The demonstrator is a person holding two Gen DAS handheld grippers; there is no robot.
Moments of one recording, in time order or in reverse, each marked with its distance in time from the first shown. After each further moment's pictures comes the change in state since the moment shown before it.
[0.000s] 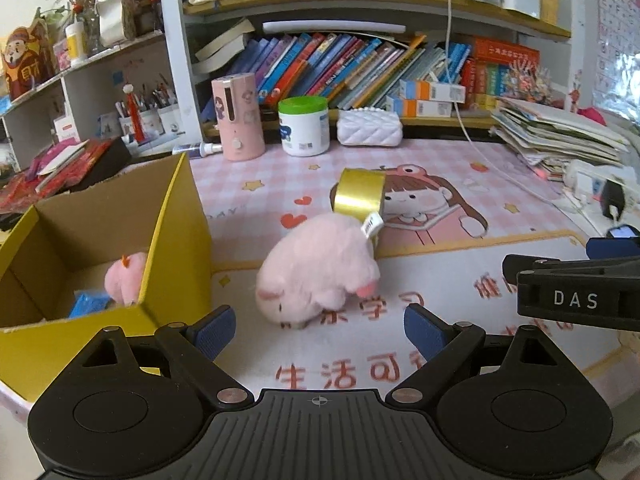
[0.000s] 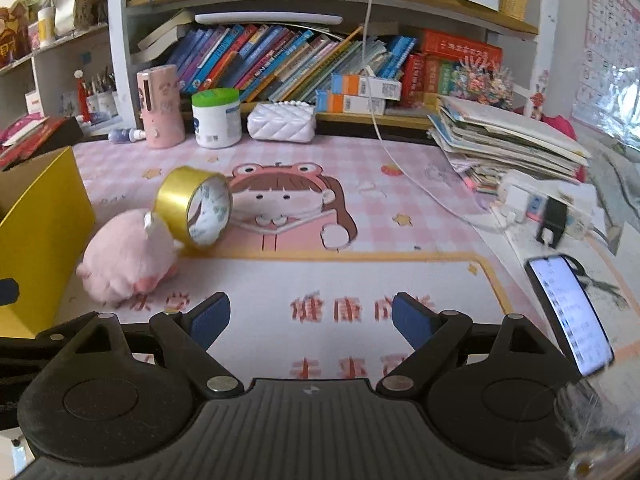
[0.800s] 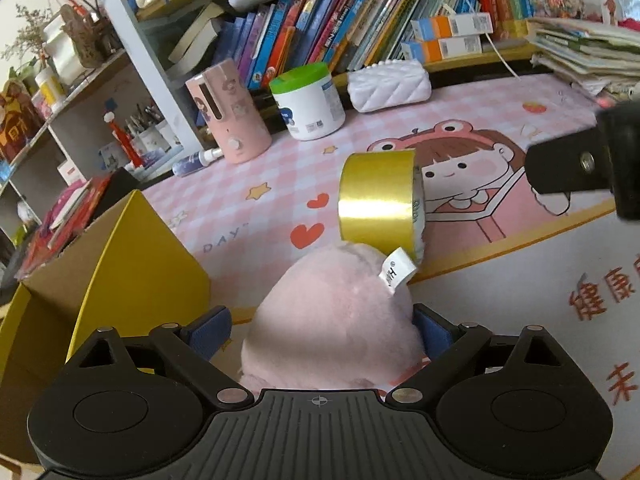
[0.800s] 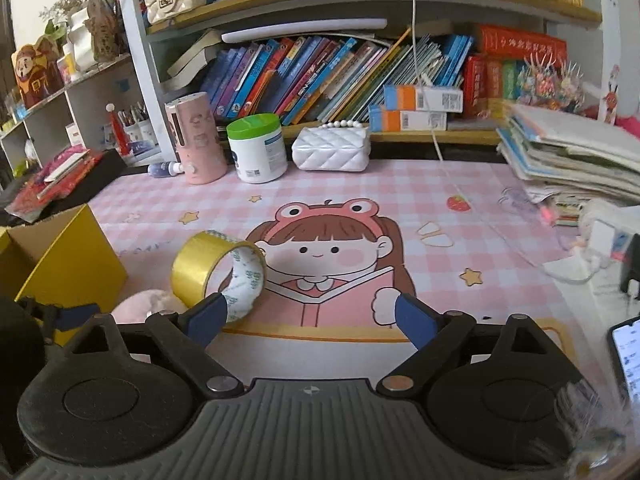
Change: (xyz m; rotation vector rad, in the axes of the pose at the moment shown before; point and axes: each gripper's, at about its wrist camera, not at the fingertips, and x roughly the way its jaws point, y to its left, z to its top) left arm 0.101 -0.036 0.030 0.210 0.098 0.194; right arm 0.065 -0.022 0.062 0.038 -0.006 0.233
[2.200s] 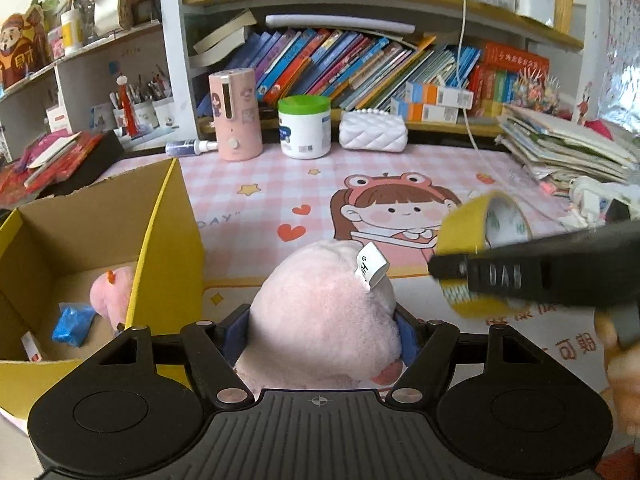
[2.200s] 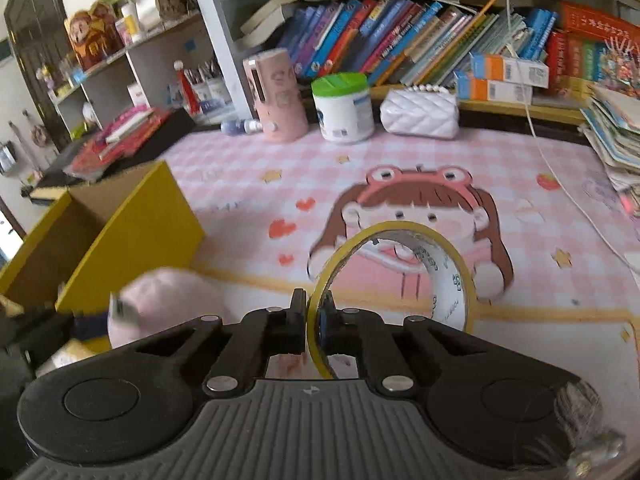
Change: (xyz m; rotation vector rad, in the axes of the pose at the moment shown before) left arm -0.071 0.056 -0.032 -0.238 -0.085 -0.236; right arm 0.008 0.043 -0.008 -0.067 0.129 0.181
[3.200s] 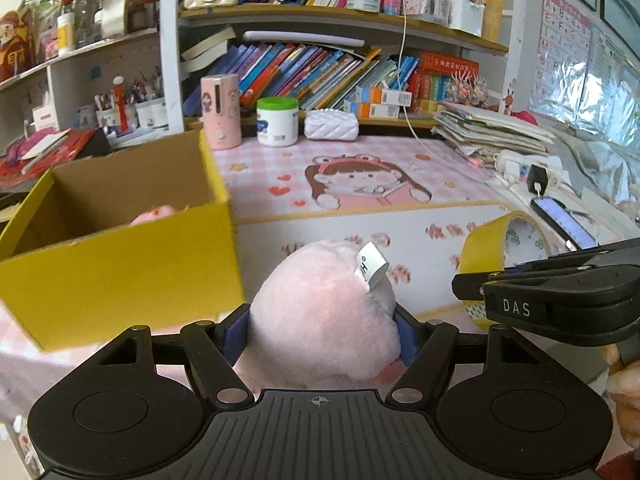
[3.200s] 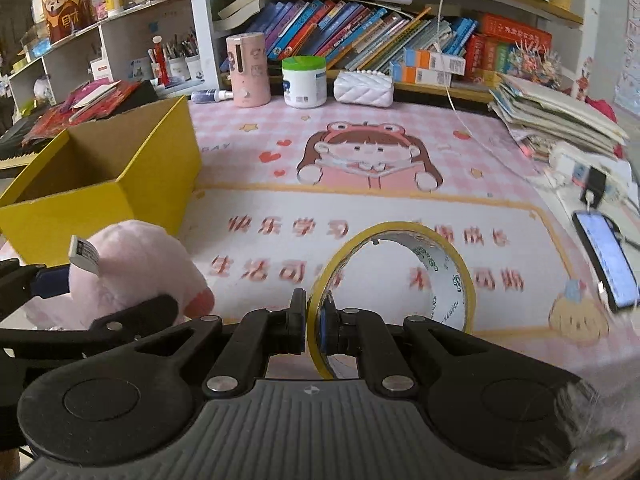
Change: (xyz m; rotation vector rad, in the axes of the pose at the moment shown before) left arm -0.109 0.066 -0.088 0.060 -0.033 -0.171; right arm -0.092 0.111 -0.114 0.027 -0.009 -0.277
